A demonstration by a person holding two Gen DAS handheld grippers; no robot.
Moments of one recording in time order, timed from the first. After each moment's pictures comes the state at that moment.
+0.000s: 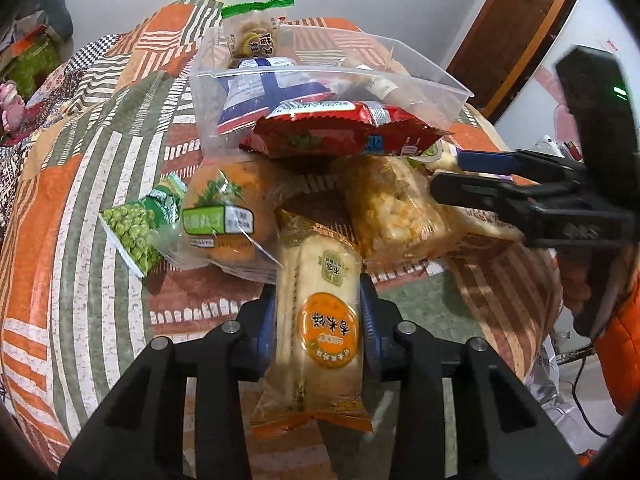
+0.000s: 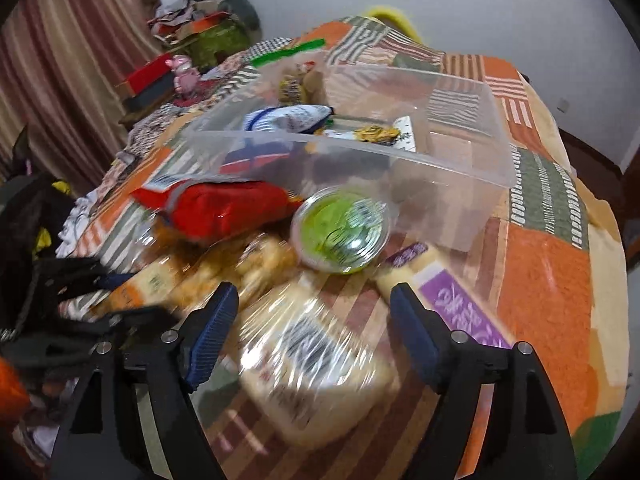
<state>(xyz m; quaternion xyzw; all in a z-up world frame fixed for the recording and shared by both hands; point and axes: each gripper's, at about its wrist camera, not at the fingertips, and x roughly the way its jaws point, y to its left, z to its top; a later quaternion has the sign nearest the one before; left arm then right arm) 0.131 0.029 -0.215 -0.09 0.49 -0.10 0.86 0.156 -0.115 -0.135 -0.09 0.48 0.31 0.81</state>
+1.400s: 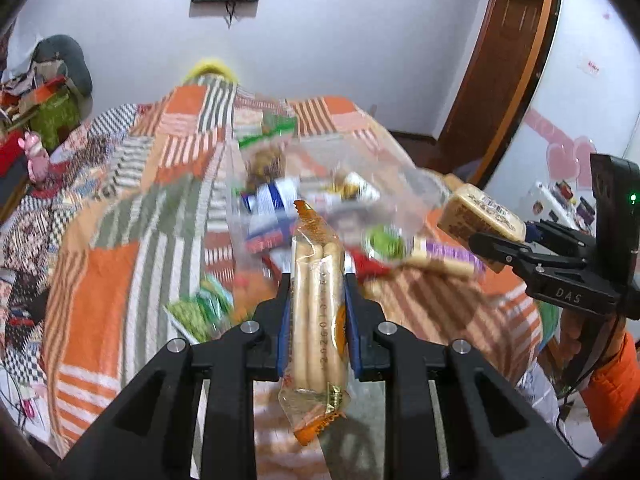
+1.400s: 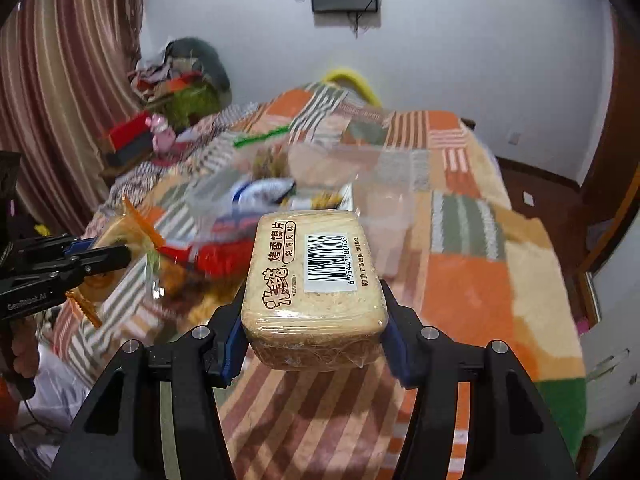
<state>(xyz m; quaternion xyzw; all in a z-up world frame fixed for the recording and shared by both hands) 0.116 0.038 -0.115 -0.07 0.37 -0.07 0.92 0.112 -0.158 -0.069 -0.06 0.38 0.25 0.89</state>
